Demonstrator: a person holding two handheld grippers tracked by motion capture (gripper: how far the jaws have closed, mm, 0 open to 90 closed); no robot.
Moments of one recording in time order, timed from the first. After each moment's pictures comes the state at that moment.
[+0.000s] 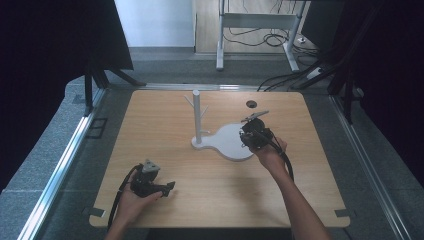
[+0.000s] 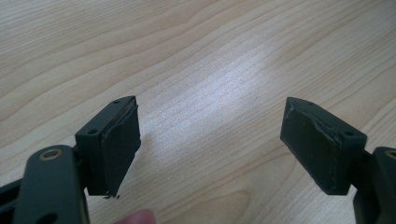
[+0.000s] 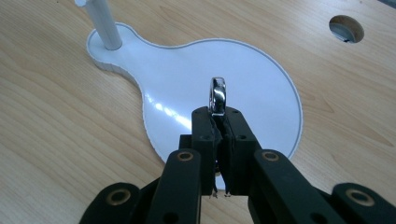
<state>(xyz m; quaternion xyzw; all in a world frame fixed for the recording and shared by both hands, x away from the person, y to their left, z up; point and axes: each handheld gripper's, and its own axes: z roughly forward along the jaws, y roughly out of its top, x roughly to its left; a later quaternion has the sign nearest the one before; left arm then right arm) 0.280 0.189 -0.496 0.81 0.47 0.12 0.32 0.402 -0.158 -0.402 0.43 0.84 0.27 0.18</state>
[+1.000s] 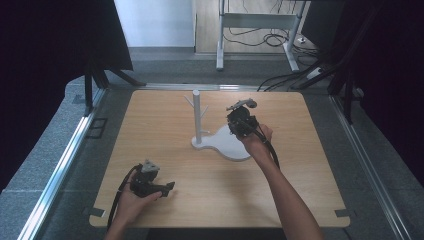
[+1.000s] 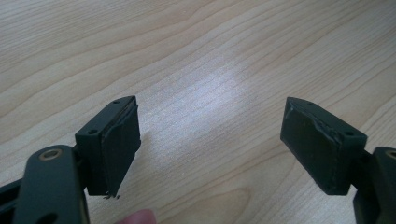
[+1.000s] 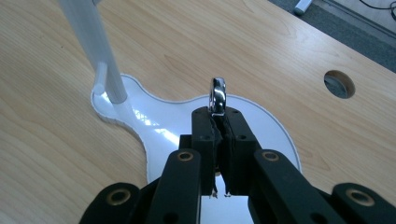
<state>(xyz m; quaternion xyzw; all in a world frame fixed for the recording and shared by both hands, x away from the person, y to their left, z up) 0.280 0.191 -0.497 0.81 0.47 0.12 0.33 0.429 -0.116 -0.386 0.40 0.84 0.28 0.22</state>
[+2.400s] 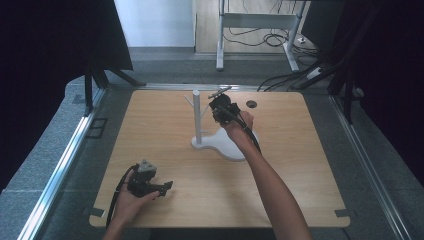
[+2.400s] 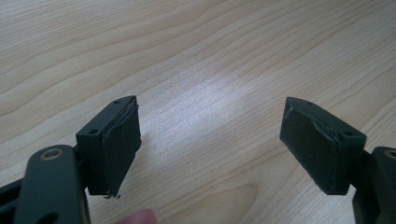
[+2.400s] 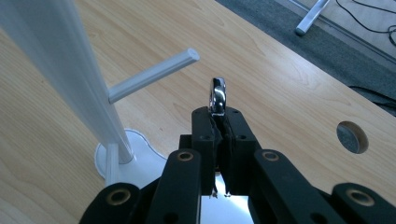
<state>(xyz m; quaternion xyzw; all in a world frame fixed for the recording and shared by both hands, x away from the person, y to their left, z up) 0.280 0.198 -0.497 0.81 0.47 0.11 0.34 0.467 -0.065 -0.379 0.38 0.85 0.29 0.23</state>
